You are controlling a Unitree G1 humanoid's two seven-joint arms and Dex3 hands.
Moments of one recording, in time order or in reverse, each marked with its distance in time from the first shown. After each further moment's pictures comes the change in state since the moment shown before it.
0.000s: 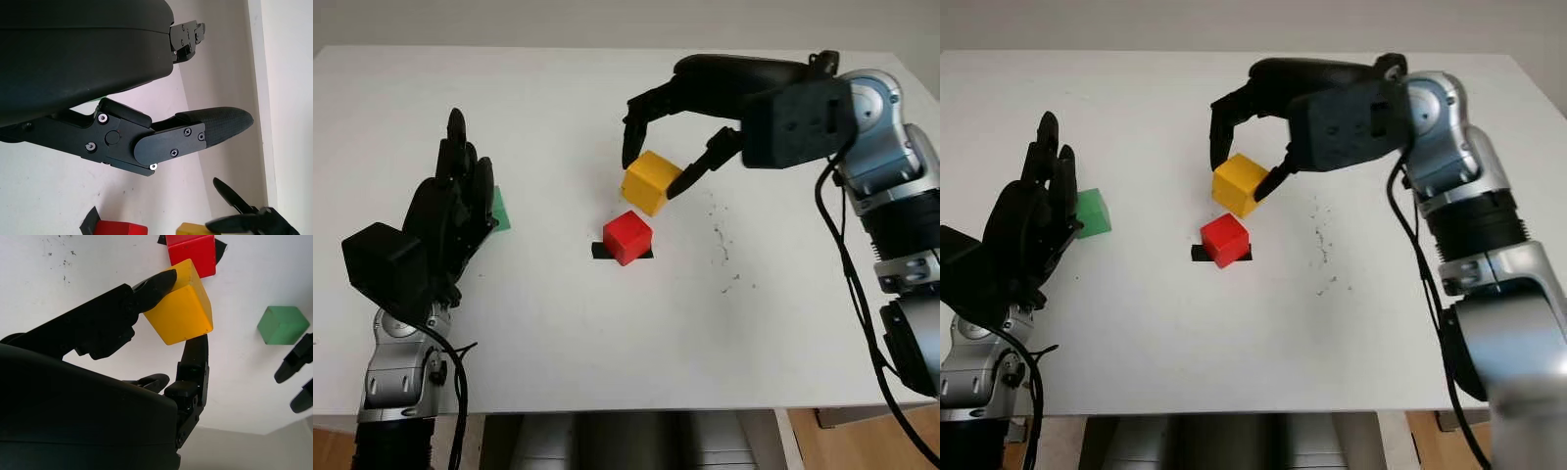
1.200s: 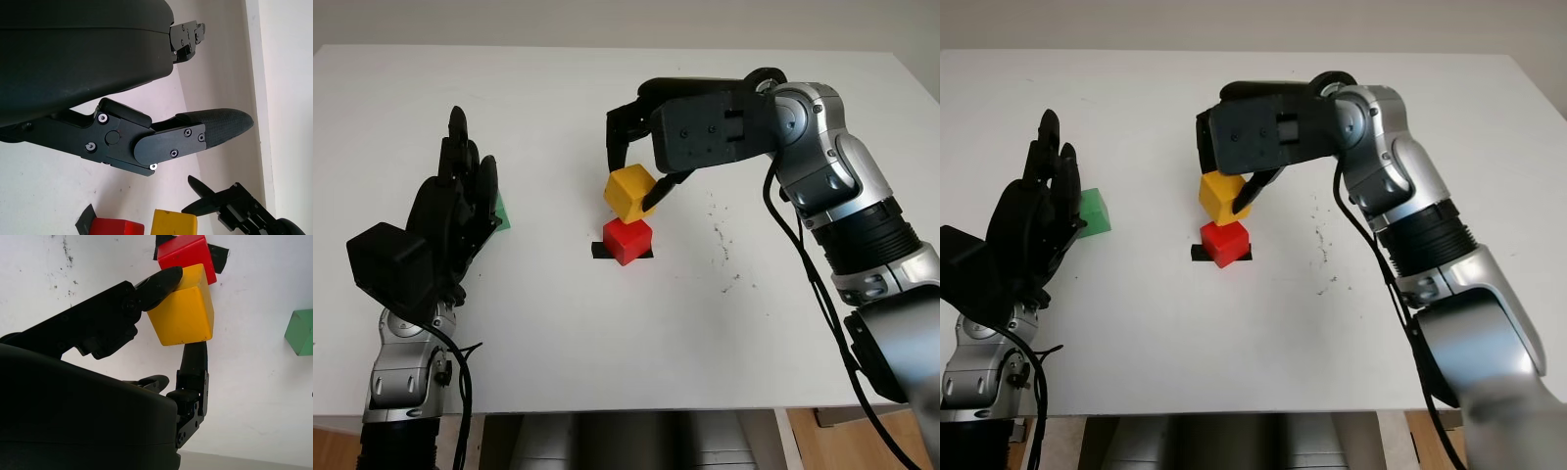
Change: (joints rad) left arm 0.000 -0.013 -0.009 -0.021 0.012 0.009 0.017; right arm 0.046 0.077 0.059 -0.210 -0.150 0.389 0.045
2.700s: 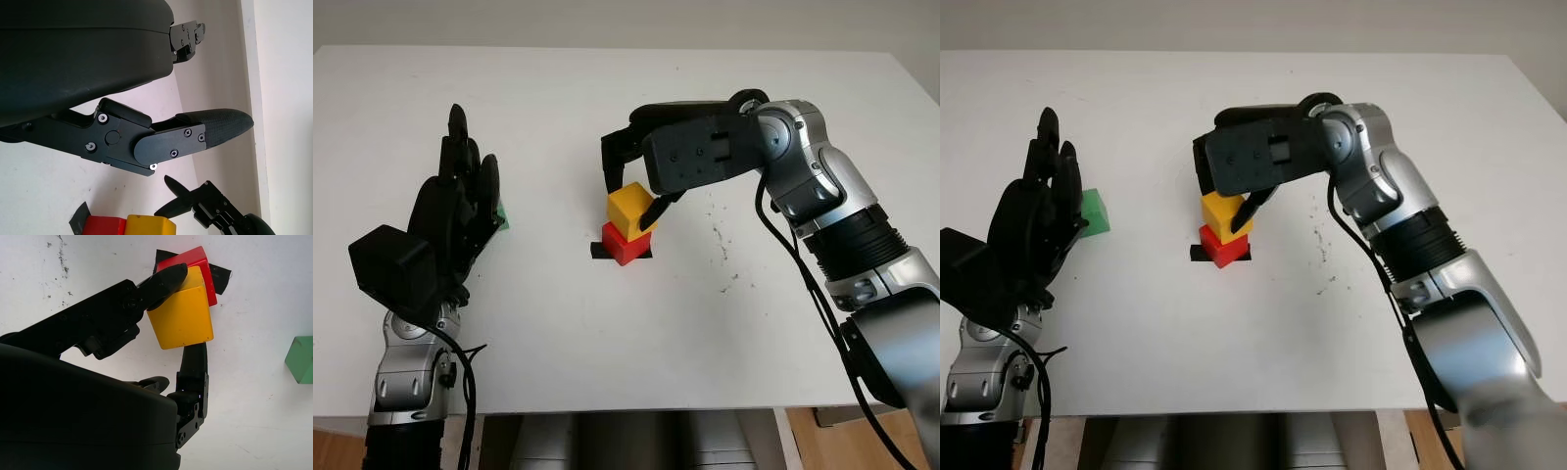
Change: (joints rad) left arm 0.007 -0.021 -0.004 -0.018 0.009 -0.009 0.017; right arm 0.015 0.013 0.052 0.065 0.000 -0.075 -0.018
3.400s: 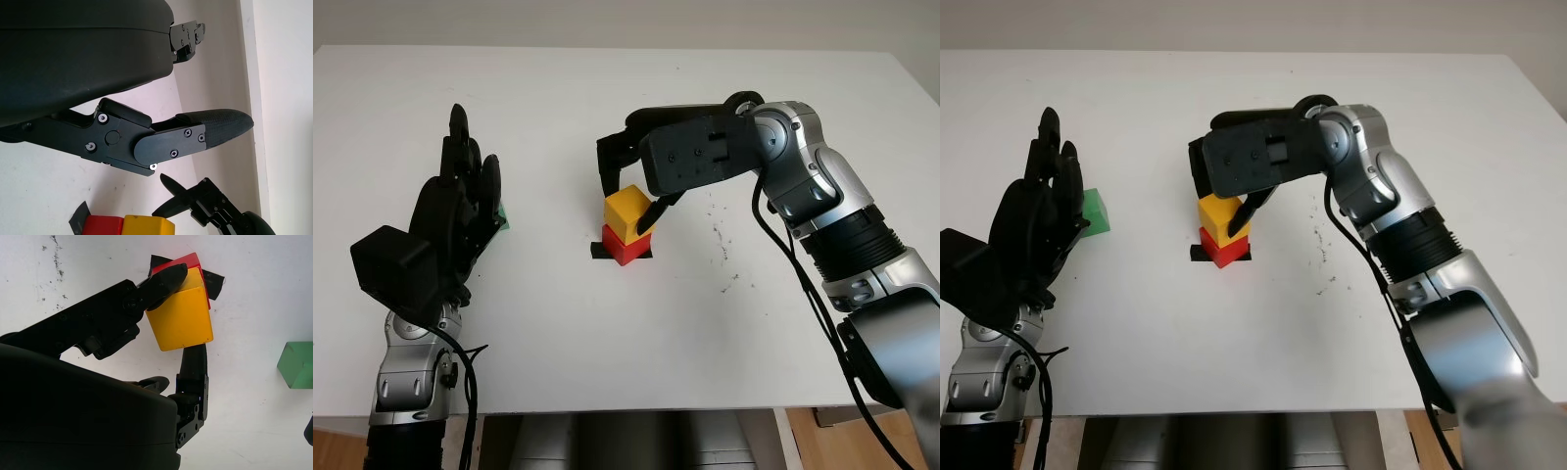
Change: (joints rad) left arm 0.000 -0.003 -0.005 0.001 0.007 -0.006 0.002; right arm 0.000 0.007 0.000 0.000 0.015 -0.004 0.018
